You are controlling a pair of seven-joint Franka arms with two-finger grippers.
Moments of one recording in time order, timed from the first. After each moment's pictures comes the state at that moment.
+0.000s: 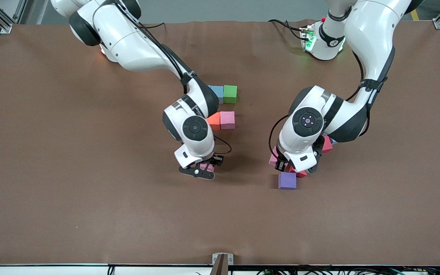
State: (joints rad) left arm -0.15 0.59 -0.41 -1.51 0.27 2.02 -1.81; right arm 0.59 0.90 0.06 -1.15 -0.06 2.06 0.81
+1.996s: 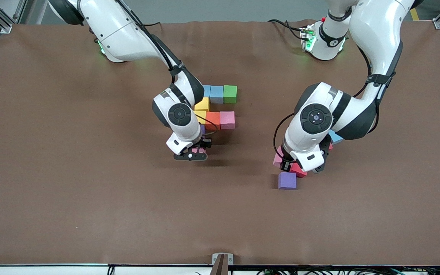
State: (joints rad) left arm -0.13 0.56 -0.41 -1.51 0.26 2.01 -1.81; right arm 0.56 0.70 0.10 -1.65 -0.04 2.36 0.66
